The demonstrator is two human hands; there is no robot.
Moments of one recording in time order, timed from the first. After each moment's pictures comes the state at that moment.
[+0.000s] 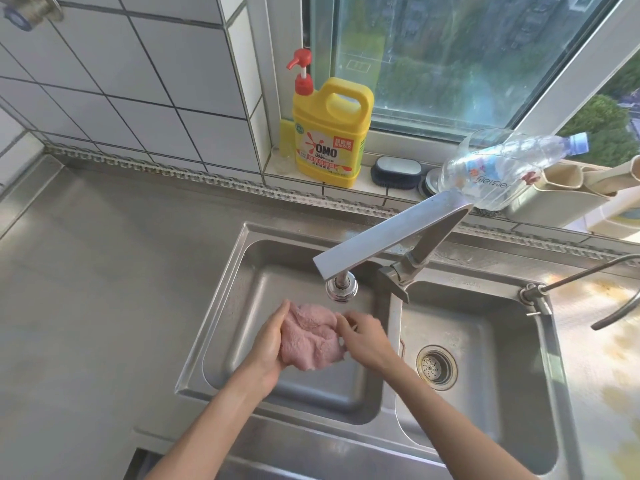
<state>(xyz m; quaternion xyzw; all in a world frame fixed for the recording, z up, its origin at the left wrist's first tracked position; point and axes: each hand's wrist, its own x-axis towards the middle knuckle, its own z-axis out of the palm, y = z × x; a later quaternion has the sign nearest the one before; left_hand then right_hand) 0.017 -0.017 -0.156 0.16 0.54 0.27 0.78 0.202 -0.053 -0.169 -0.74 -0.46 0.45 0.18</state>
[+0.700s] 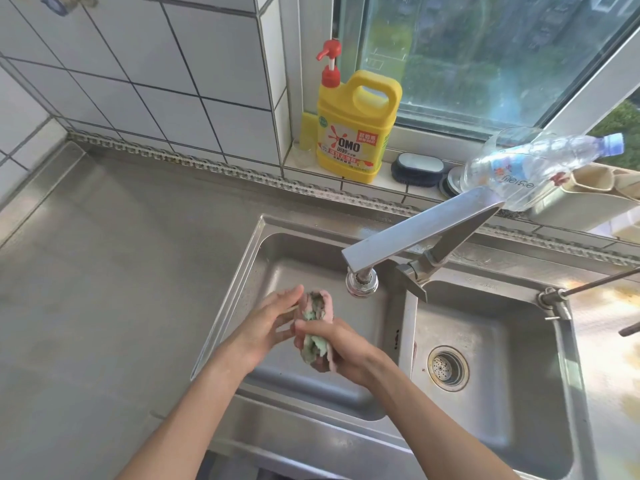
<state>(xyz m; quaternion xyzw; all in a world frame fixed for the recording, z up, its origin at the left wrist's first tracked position) -0.035 0.007 -0.143 0.32 0.52 0.23 0.76 0.134 -0.048 -0.146 -0.47 -0.22 0.80 0.30</state>
